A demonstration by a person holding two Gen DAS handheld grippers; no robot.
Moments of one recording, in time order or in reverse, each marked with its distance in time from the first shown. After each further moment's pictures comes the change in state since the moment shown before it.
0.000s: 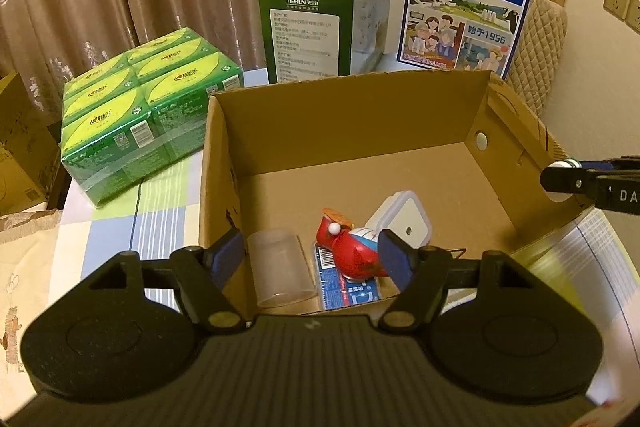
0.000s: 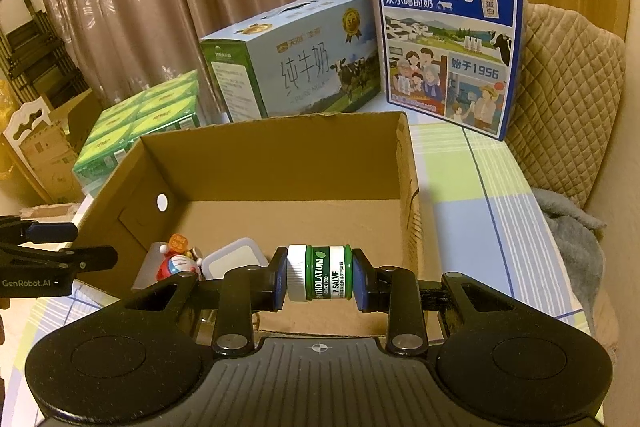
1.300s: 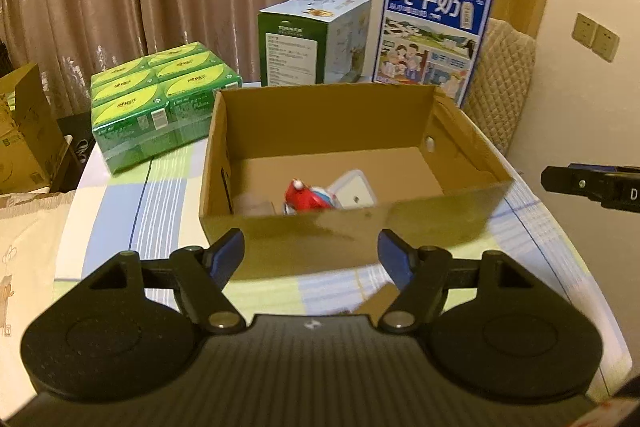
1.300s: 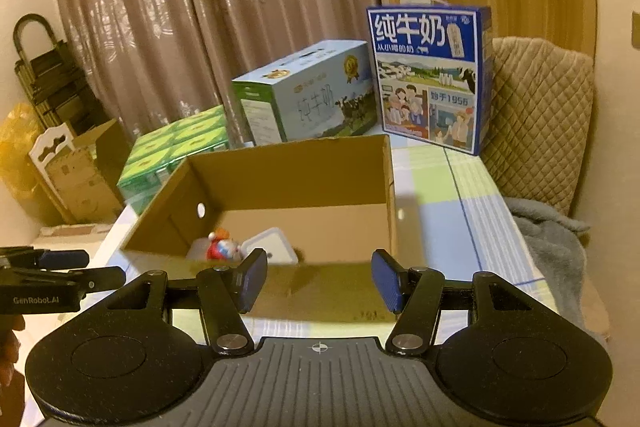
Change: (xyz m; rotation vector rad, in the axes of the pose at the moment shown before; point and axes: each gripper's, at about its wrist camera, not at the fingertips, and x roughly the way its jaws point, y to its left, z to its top) left arm -0.108 -0.026 -0.063 -0.054 -0.092 -0.034; right arm -0.121 0.012 -0.049 0.007 -0.122 0.022
